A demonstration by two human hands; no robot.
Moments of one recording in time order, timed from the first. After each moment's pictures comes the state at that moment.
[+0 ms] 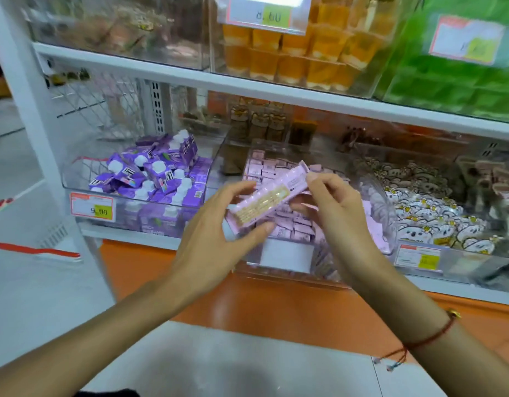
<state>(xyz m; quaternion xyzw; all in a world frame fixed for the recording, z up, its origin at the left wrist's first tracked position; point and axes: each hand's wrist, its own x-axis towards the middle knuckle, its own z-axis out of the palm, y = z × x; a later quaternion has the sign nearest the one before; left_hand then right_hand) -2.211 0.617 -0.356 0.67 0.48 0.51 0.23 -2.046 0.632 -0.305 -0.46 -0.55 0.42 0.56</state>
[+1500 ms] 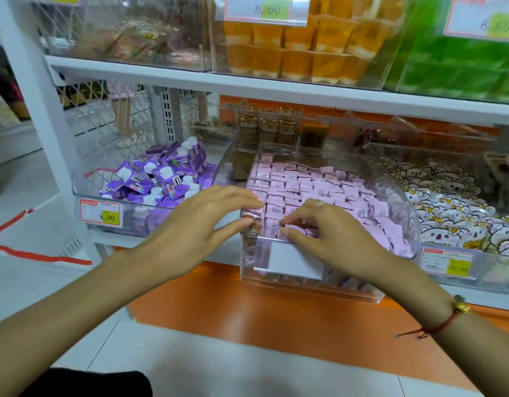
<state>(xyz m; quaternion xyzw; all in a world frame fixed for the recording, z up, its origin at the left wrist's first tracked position) -2.244 0.639 -0.342 0.84 0.43 0.32 0.01 -2.019 0.663 -0.336 -0.48 -0.85 0.09 0.20</state>
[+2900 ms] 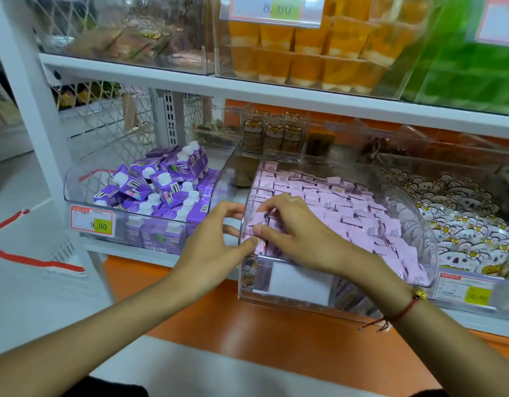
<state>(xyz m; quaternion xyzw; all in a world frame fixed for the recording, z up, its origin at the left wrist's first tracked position) -2.214 0.659 -0.373 0.61 0.58 0.47 0.29 -2.058 0.704 -0.340 -0.41 -0.88 0.14 0.22</state>
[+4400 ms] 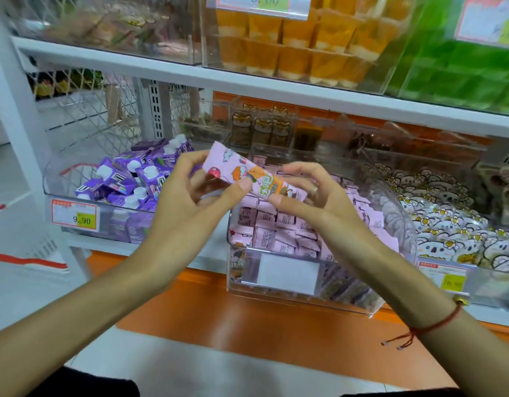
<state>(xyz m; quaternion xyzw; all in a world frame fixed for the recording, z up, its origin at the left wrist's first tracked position) -2.211 0.638 -0.325 0.54 0.39 0.65 0.37 -2.036 0.674 -0.313 -0.39 -0.67 0.45 0.44</state>
